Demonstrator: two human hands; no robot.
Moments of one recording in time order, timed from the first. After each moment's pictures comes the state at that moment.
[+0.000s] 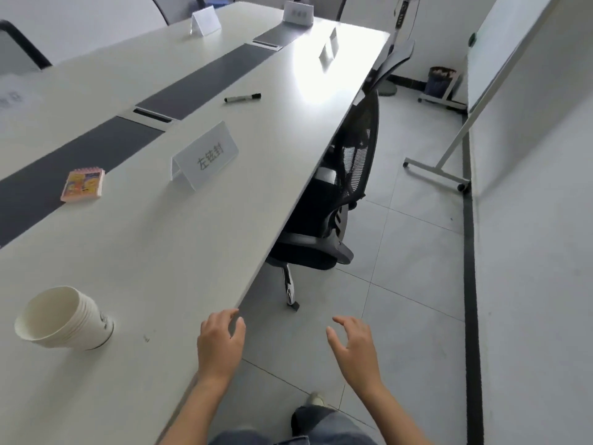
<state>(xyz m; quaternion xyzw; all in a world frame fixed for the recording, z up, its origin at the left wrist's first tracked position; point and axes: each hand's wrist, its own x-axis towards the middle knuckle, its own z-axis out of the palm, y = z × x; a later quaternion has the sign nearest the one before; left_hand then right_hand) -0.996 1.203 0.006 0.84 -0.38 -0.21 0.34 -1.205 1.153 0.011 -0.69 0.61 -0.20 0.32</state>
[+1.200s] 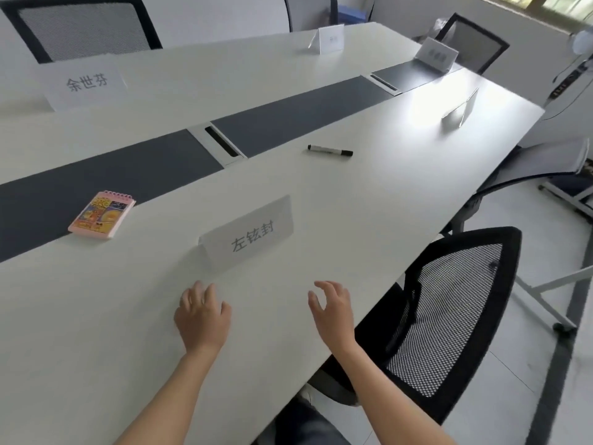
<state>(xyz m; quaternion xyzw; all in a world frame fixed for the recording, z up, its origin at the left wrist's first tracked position) -0.840 0.934 -0.003 0.94 -0.25 -0.17 0.18 -0.993 0.794 0.030 -0.83 0.44 -0.14 0.31</state>
